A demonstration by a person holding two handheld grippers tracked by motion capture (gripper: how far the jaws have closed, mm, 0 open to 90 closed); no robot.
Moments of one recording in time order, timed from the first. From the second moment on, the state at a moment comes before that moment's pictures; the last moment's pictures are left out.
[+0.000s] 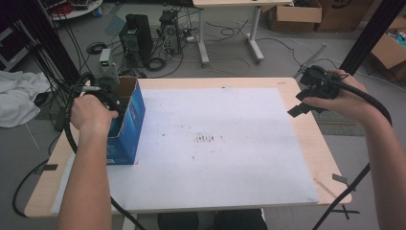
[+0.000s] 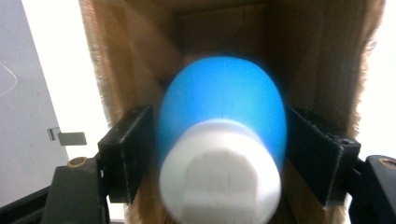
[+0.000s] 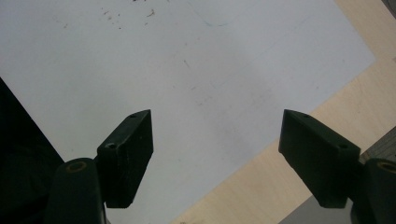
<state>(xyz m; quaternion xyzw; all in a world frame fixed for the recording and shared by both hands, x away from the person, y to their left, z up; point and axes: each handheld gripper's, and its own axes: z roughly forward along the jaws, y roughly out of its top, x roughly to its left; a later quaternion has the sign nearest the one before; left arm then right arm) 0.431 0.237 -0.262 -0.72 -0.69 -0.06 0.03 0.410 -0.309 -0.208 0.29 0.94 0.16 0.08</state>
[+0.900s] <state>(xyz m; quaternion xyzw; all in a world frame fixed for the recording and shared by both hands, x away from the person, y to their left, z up) 0.416 0.174 -0.197 -0.81 -0.58 -0.12 -0.04 0.405 -0.302 -0.206 0.29 0.94 0.16 0.08</state>
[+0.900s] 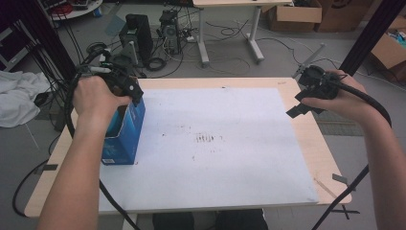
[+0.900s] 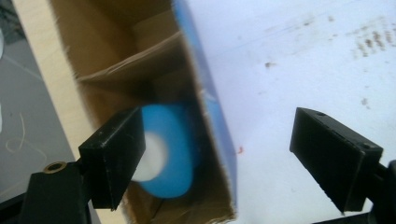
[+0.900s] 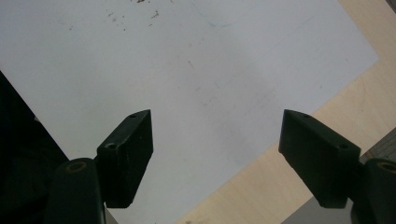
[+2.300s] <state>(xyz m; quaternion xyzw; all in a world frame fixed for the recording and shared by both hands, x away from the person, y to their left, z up) 0.401 0.041 -0.263 -0.91 -0.41 -0.08 -0.09 0.397 -0.297 -0.198 0.29 0.94 0.15 0.08</state>
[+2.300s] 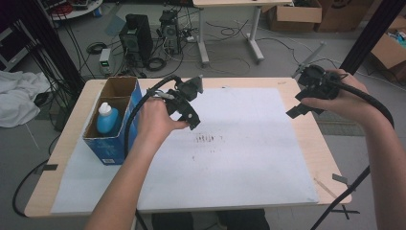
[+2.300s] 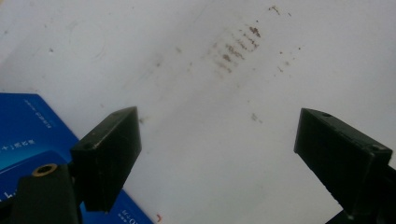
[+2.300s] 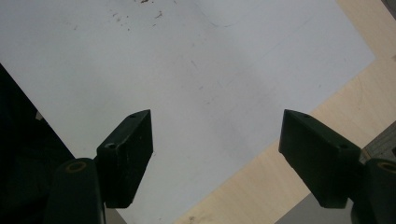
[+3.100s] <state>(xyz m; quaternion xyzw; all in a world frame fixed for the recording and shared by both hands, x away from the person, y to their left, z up) 0.397 0.028 -0.267 -0.91 -0.39 -0.08 -0.09 0.398 -0.291 -0.196 0.29 0.94 0.15 0.08</state>
